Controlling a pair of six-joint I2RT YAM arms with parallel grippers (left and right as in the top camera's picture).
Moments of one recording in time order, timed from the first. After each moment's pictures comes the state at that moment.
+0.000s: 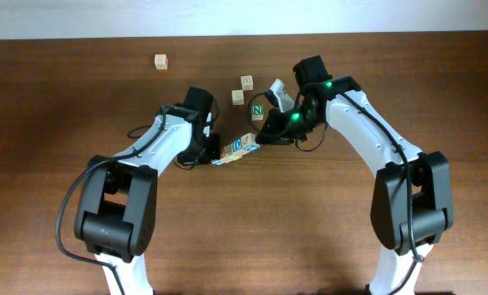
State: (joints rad) left arm -0.30 2.01 1.35 -0.77 0.12 -0.33; right arm 0.30 2.02 1.60 -0.92 -0.77 0.15
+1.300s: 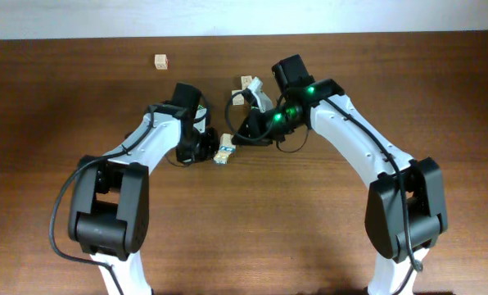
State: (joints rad) left arm -0.24 2.01 1.35 -0.75 0.31 -0.33; right arm 0.40 2.00 1.62 -0.85 -0.87 0.21
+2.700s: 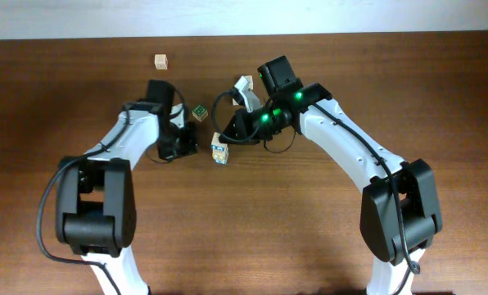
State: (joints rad) left arm -0.10 2.01 1.35 -0.74 0.34 -0.33; right arm 0.46 2.00 1.62 -0.73 -0.85 0.29
